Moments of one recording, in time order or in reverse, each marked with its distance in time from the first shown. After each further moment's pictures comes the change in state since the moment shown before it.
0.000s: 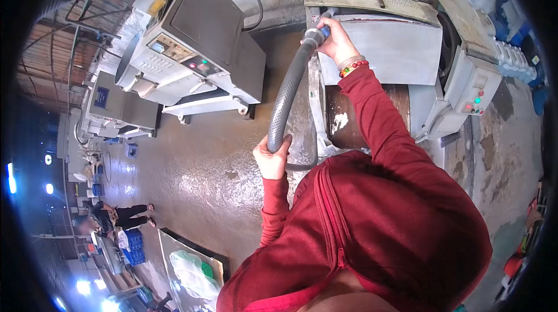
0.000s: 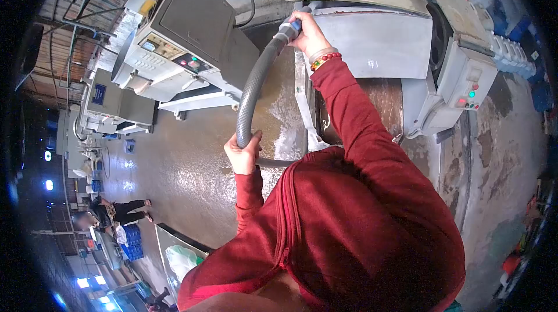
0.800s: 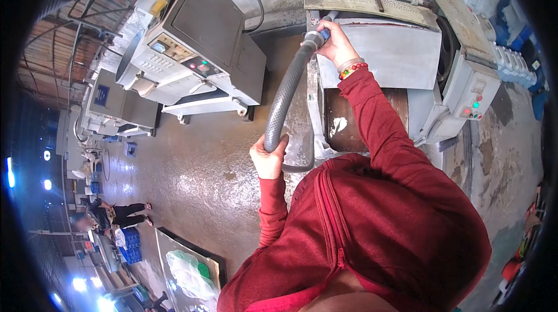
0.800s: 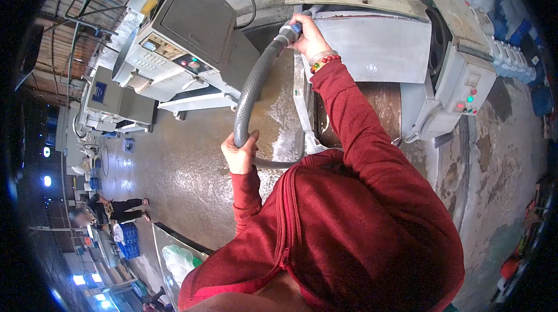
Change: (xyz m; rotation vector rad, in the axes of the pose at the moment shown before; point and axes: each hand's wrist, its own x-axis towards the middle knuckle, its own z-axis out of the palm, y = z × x) left_hand 0.000 0.007 0.004 -0.005 0.015 0.006; right_hand 0.002 -0.005 -0.005 -0.014 -0.016 0.001
